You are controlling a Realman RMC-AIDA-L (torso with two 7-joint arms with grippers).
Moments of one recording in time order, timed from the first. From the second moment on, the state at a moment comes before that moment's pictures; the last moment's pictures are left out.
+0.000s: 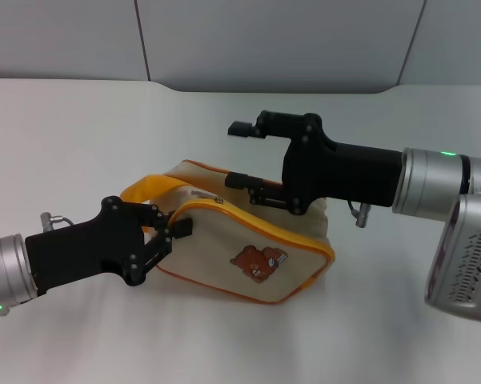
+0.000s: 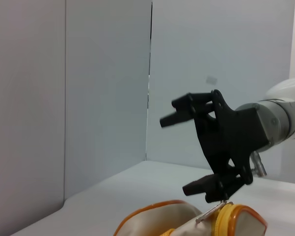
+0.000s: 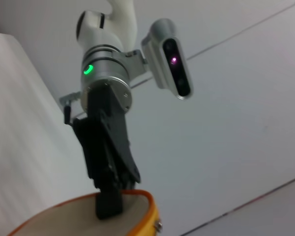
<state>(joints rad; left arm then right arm) -0.51 -2.03 0.59 0.33 1.91 1.62 -0.87 0.75 2.09 -0.80 -0.29 -1.67 -1.48 -0.21</state>
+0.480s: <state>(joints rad) -0.51 -2.03 0.59 0.34 1.91 1.63 -0.88 0.77 2.09 -0.86 -0.27 -1.67 -1.46 -0.26</state>
